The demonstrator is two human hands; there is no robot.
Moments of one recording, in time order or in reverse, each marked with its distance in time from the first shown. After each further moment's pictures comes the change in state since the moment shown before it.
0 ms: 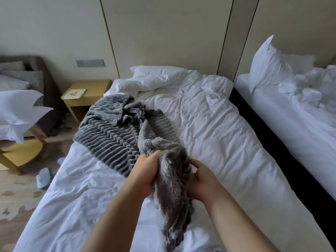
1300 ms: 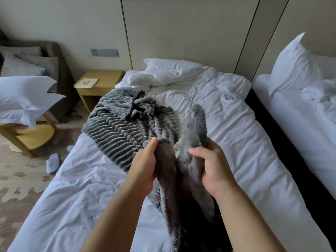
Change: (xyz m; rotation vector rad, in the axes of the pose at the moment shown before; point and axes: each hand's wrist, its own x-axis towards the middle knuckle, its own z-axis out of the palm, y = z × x) left_hand 0.038 0.020 -0.001 -0.128 0.132 0.015; right_hand -0.002 -0.047 0.046 -0.382 -0.234 -0.549
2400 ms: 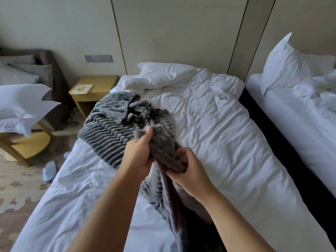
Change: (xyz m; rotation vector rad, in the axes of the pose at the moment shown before) left_hand 0.010 0.022 0.011 -0.103 0.044 0.058; right_hand -0.001 0.051 -0.019 -0.738 -0.088 -0.228
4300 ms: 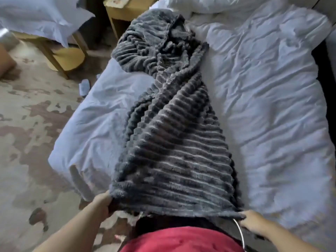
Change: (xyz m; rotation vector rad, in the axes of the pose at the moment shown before) left_hand -0.096 -0.270 -0.327 0.152 0.738 -0.626; right_hand -0.182 0.265 -0.068 -0.934 -0.906 0.858
